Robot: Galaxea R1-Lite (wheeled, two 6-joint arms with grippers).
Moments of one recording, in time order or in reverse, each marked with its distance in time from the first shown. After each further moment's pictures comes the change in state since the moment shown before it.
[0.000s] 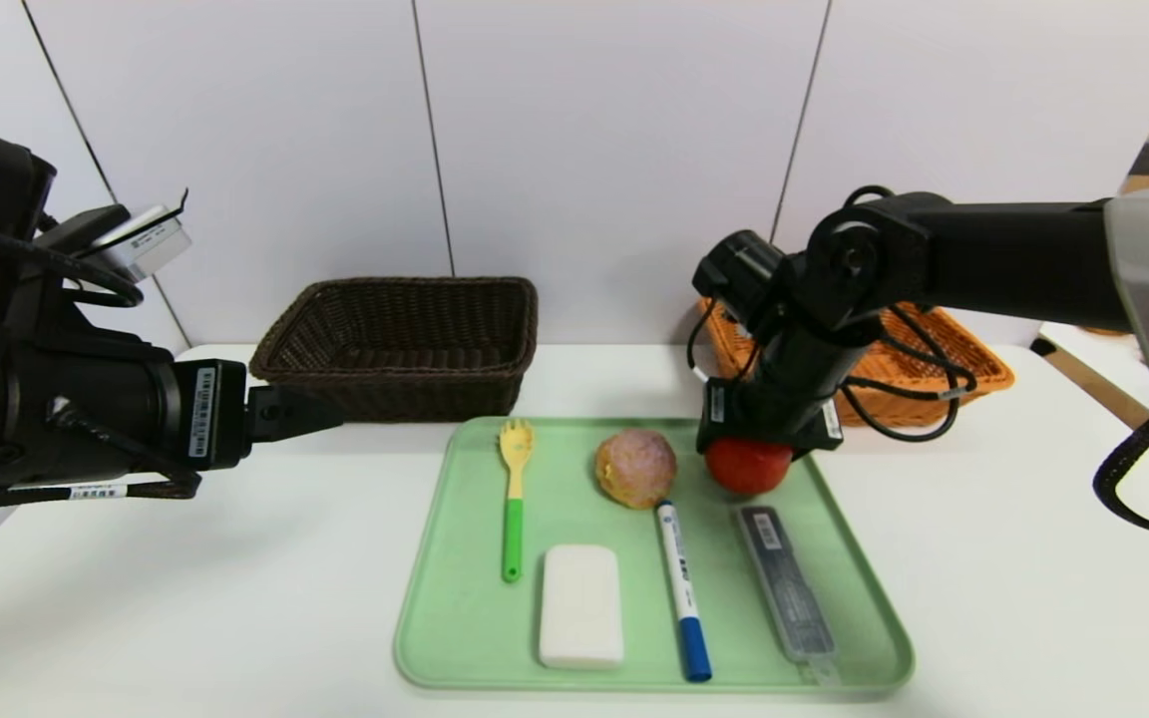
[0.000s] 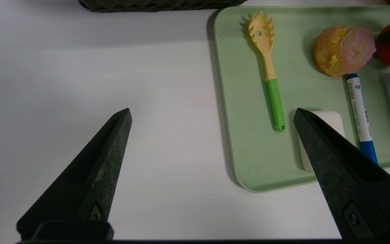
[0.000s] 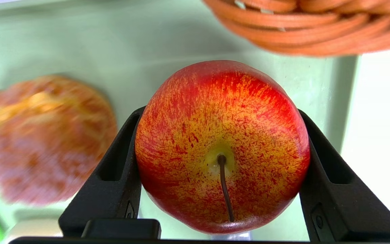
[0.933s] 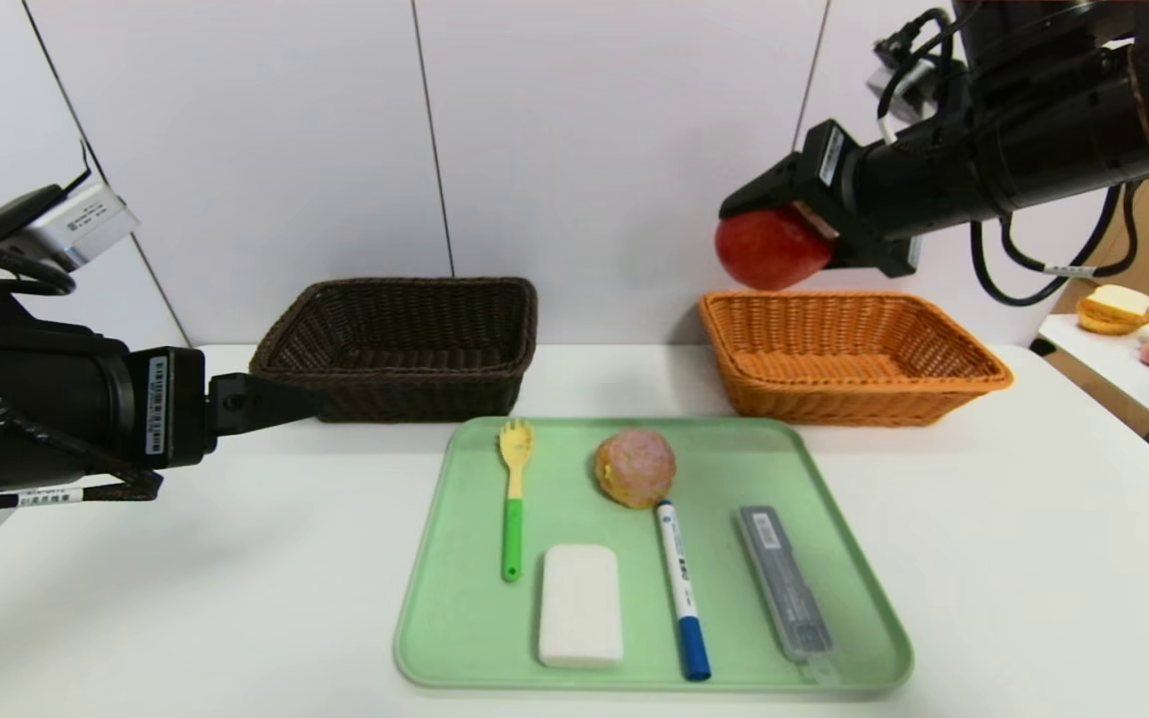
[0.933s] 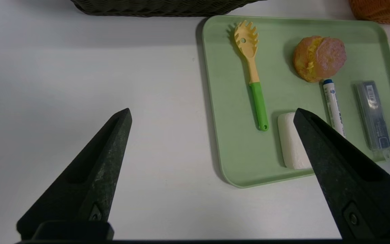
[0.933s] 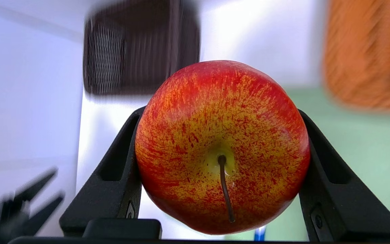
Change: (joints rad) left arm 0.000 -0.061 0.005 0.002 -0.024 -0.043; right arm -0.101 -0.343 0.001 -0.340 0.316 0.054
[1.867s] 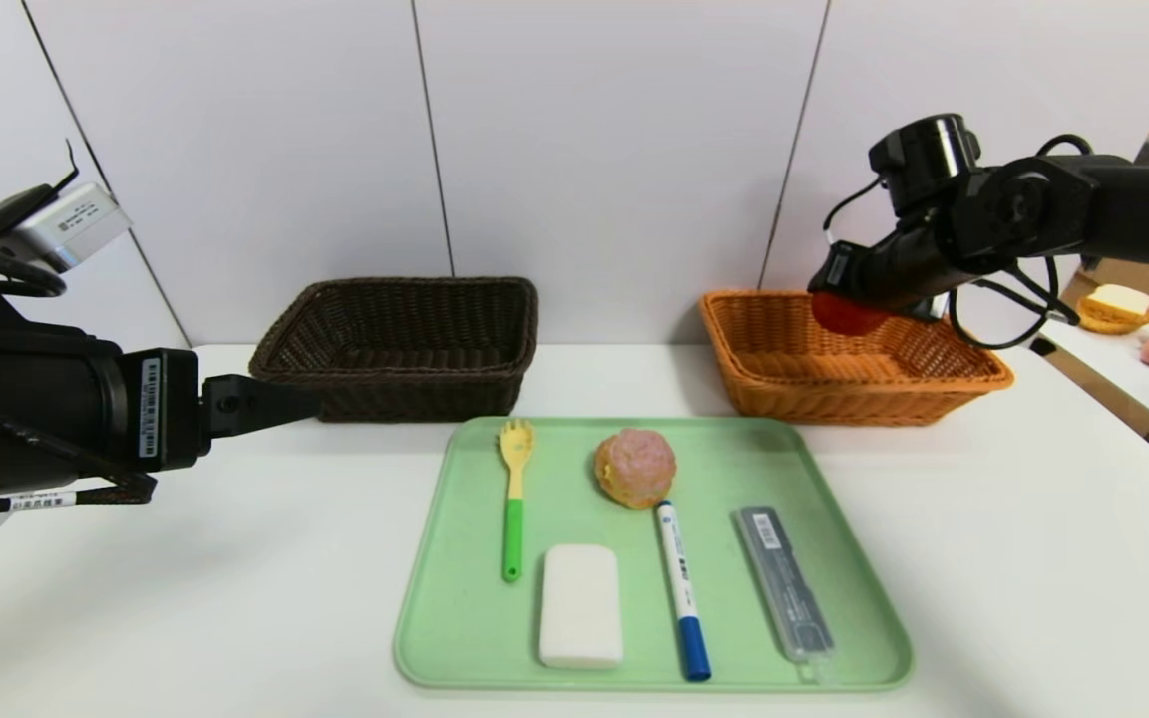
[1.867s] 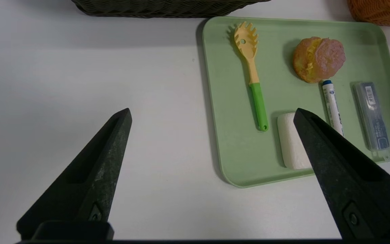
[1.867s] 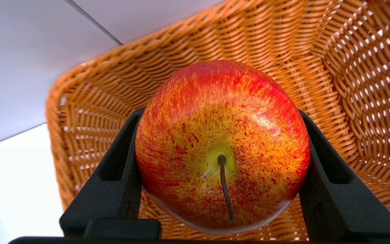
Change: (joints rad) left arm 0.000 -0.010 0.006 -0.001 0.001 -0.001; right arm -0.230 0.291 0.003 -0.156 -0.418 -0.180
